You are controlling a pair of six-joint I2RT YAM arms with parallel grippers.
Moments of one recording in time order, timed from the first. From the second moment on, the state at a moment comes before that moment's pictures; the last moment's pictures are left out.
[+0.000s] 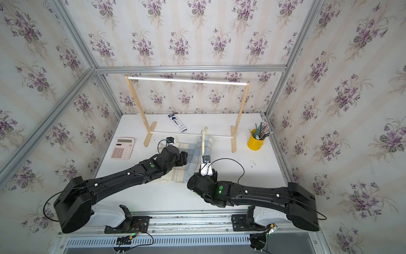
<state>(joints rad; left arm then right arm) -0.83 1.40 0.83 -0.14 -0.25 -0.72 1.28 1.22 0.73 -0.28 0.90 0.77</state>
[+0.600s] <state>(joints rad) -0.75 1.26 0.74 0.16 -0.02 -0.73 1.20 1.09 0.84 -0.18 0.83 0.48</state>
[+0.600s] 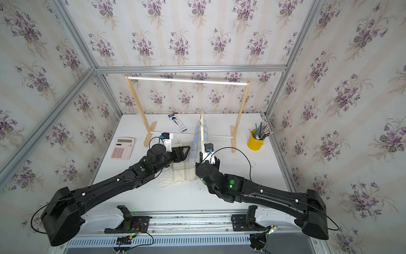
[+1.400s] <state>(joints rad) -0.47 1.83 0.67 1.20 0.56 -1.22 1.14 1.11 0.85 -0.17 0.71 0.42</state>
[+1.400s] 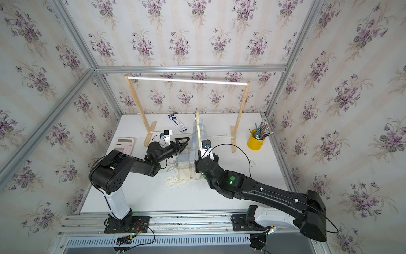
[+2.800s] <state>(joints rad) -0.57 2.00 0.80 1.29 0.60 -1.18 1.14 1.13 0.84 -0.17 0.68 0.44</state>
